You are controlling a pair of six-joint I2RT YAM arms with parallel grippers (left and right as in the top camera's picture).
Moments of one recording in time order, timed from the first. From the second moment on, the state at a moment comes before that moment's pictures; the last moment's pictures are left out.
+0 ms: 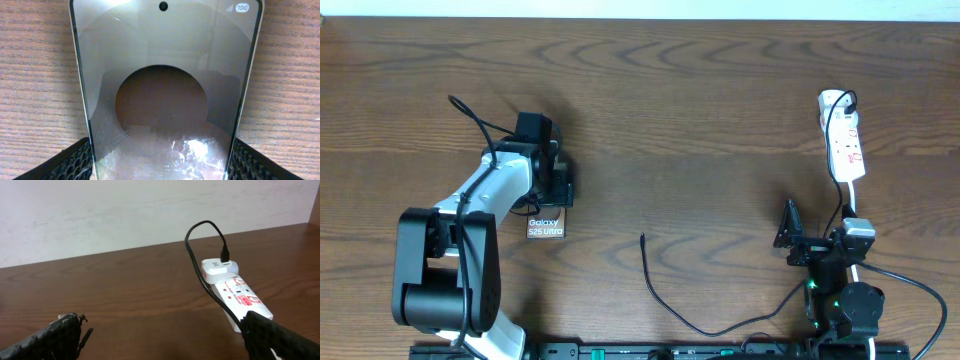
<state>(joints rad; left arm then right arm) -0.10 1.78 1.00 -0.68 -0.01 -0.12 -0.01 0.01 0.01 -0.07 0.00 0.17</state>
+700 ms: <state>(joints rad) -0.10 1.78 0.99 -0.67 0.00 -0.12 -0.01 0.01 0.01 -0.07 0.00 0.17</state>
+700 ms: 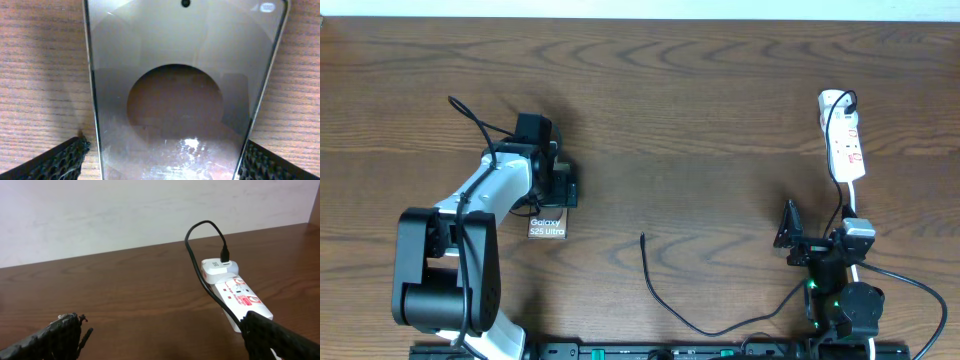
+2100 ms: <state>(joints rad) -0.09 1.78 0.99 -0.68 0.02 -0.07 -0.01 0.01 0.01 -0.07 0.00 0.17</state>
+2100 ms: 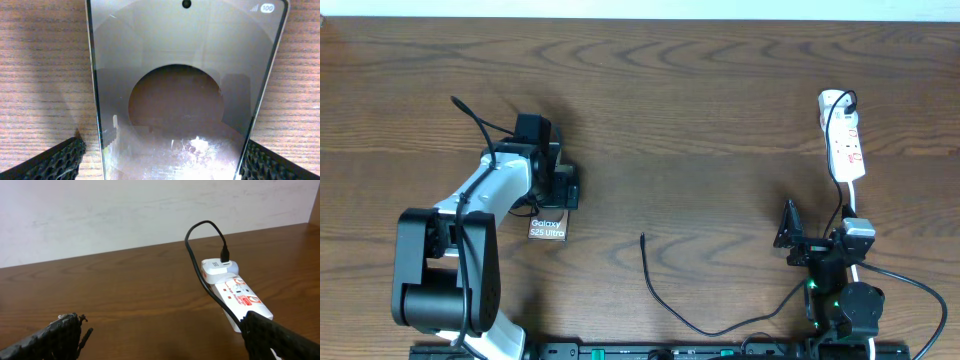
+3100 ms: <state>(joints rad) -0.09 1.77 0.99 -0.68 0.16 -0.04 -0.01 0.01 0.01 -0.07 0.00 0.17</state>
